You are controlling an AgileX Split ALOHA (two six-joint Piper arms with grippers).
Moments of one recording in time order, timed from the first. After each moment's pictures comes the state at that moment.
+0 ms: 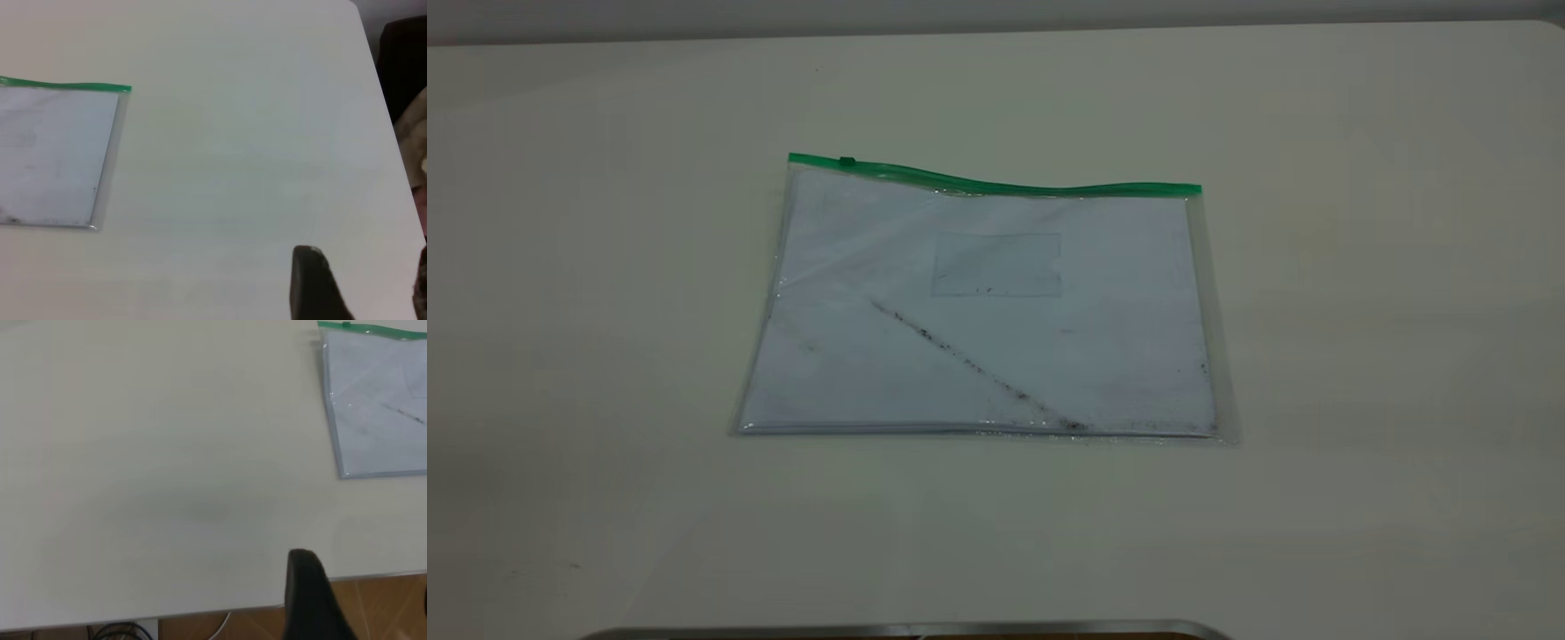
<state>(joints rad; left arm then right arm) 0.02 -0.02 -0.49 -0.08 1.14 0.09 0.03 -0.02 -0.48 -0.02 1.13 0.00</state>
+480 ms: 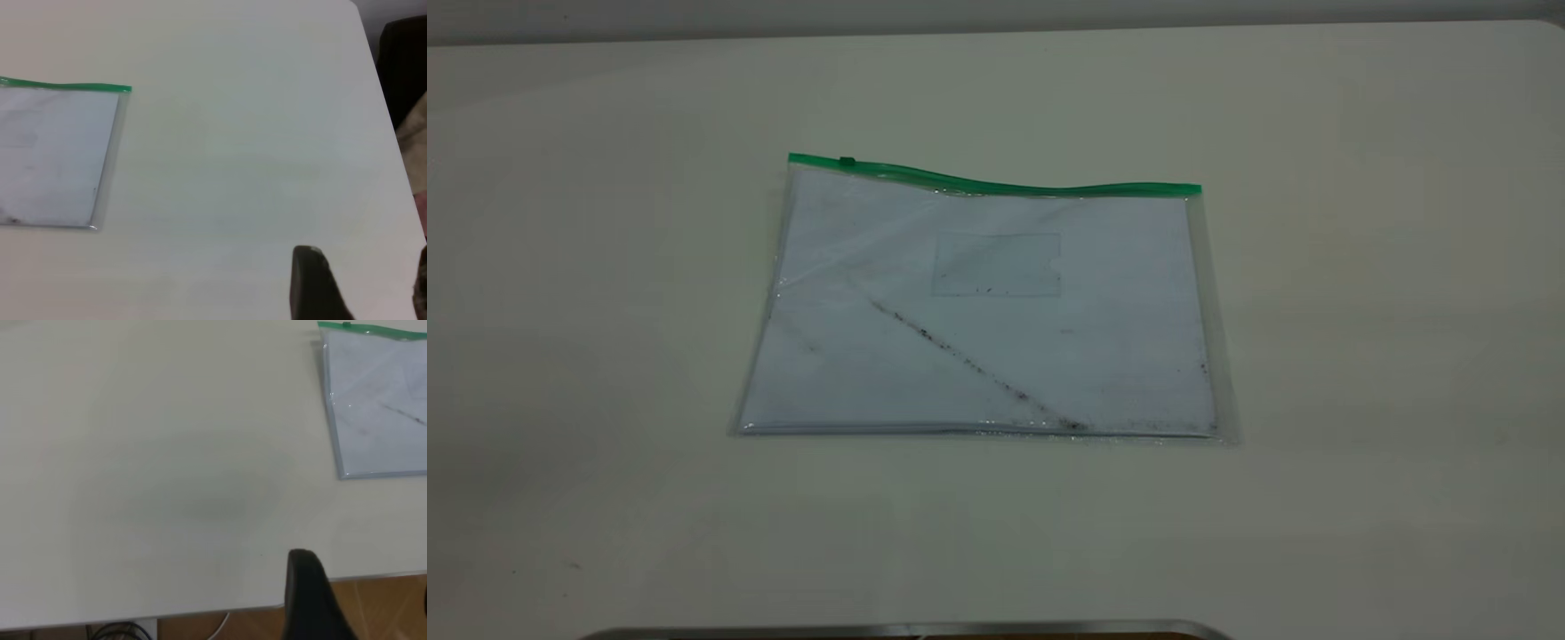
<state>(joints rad) 0.02 -0.02 -0.49 -0.08 1.14 0.08 0.03 -0.02 -0.48 -0.02 1.13 0.01</state>
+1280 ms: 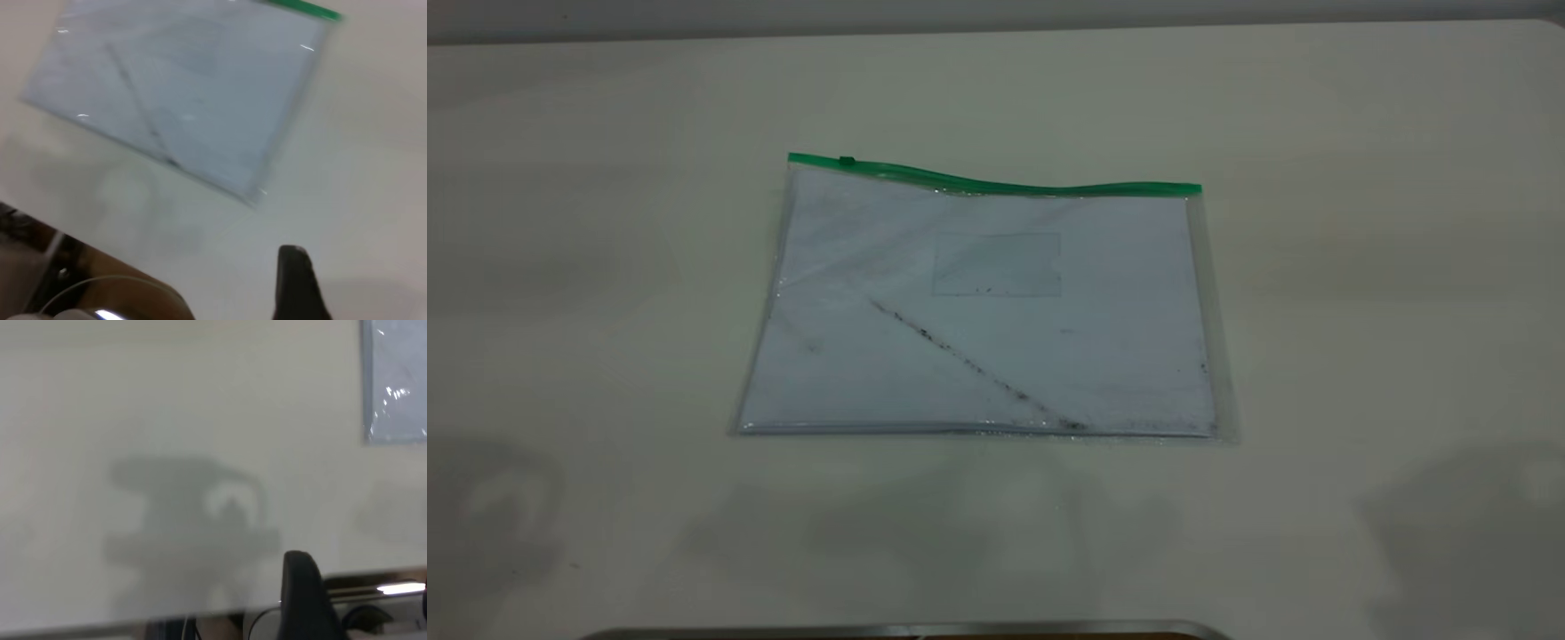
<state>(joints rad) 0.02 1.12 -0.60 -0.14 0.60 0.13 0.10 1.03 -0.51 0.67 0.57 -0.76</state>
